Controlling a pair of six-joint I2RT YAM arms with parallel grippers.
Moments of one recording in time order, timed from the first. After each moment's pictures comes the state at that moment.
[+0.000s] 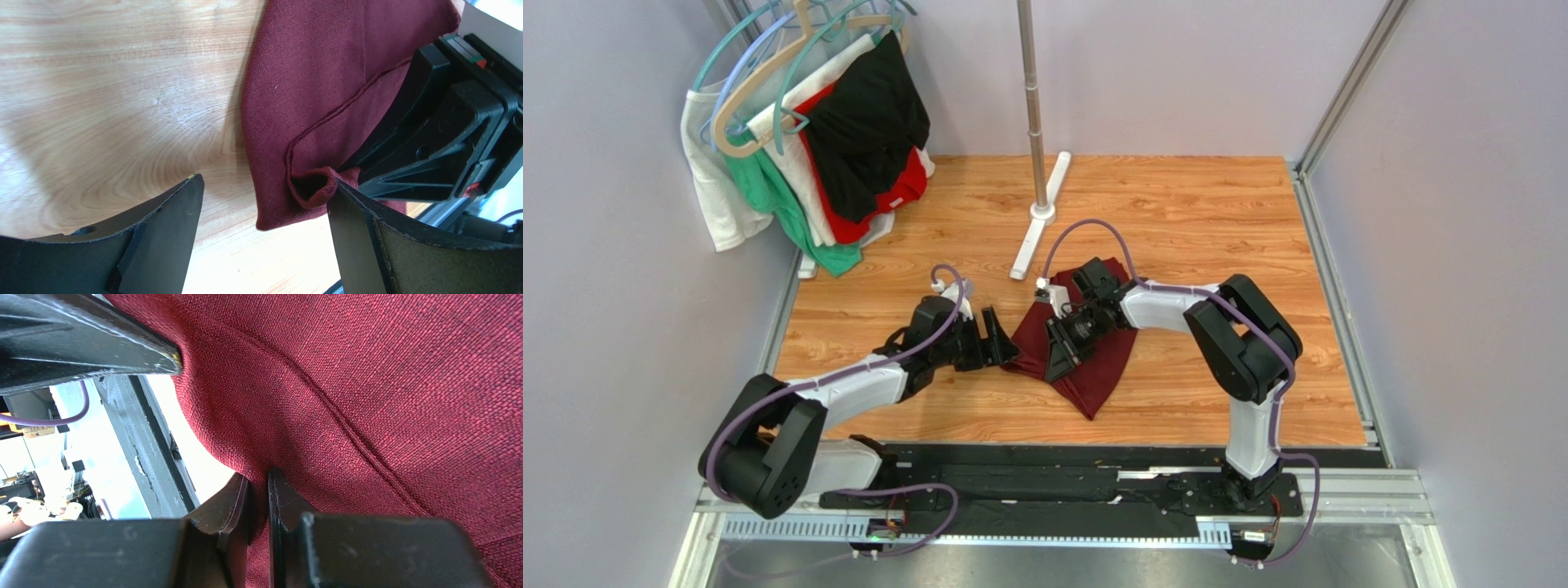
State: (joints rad) left arm -0.48 1.26 0.40 0.17 0.24 -0.67; right arm 0.66 1.93 1.08 -0.29 -0.81 0.12
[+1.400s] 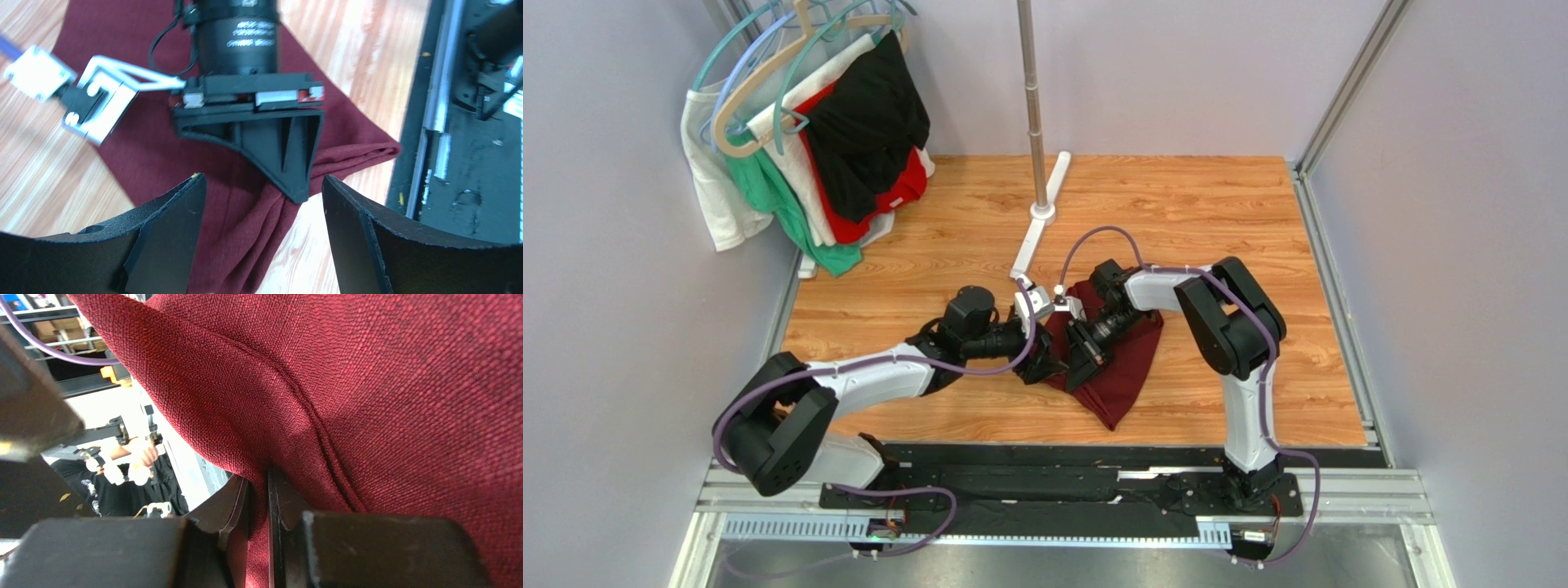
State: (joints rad) left arm -0.71 1.35 0.54 0.37 0.52 0.01; right arm 0.54 2.07 1.18 -0.66 -1.05 -0.13
